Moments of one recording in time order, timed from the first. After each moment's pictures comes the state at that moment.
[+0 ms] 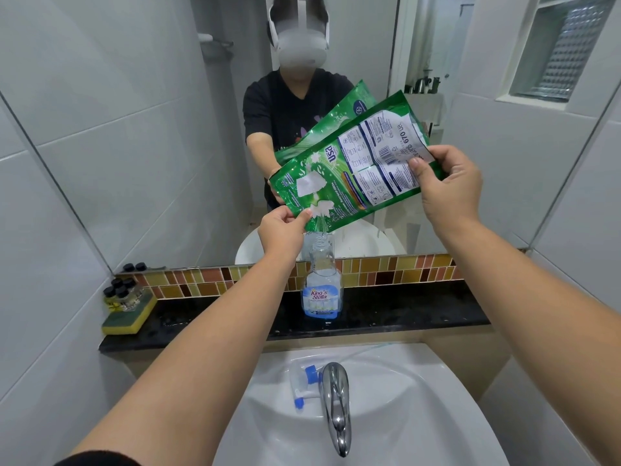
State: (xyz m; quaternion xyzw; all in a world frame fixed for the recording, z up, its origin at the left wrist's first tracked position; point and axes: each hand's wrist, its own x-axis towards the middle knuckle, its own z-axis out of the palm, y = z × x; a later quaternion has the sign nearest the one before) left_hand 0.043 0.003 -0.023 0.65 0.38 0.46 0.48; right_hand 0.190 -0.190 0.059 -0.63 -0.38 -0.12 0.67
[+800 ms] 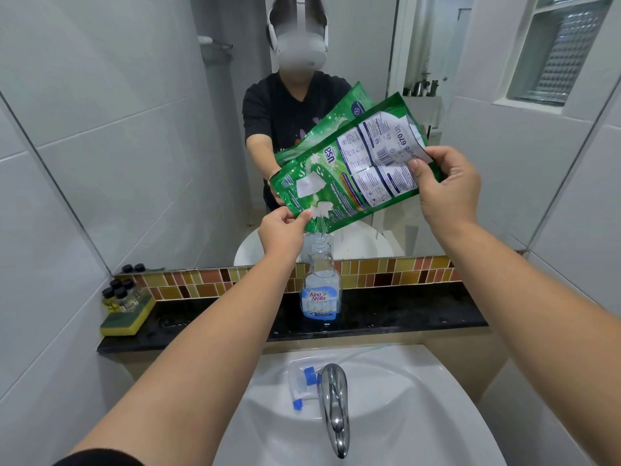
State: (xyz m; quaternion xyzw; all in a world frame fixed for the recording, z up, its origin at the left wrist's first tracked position) left_hand 0.046 0.004 -0.023 0.64 0.38 0.46 0.48; right_hand 0.187 -0.191 0.061 -0.62 -0.38 -0.15 0.67
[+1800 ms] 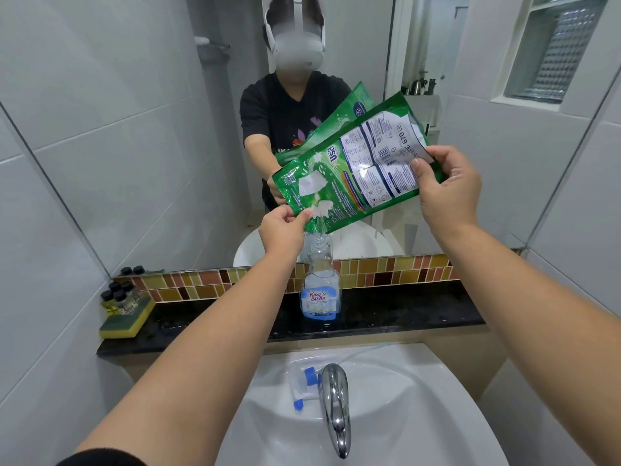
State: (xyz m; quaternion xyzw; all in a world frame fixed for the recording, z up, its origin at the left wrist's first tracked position) left_hand 0.049 0.004 -0.020 0.65 0.38 0.46 0.47; right_hand 0.190 -0.193 0.057 -0.62 -0.38 -0.16 0.67
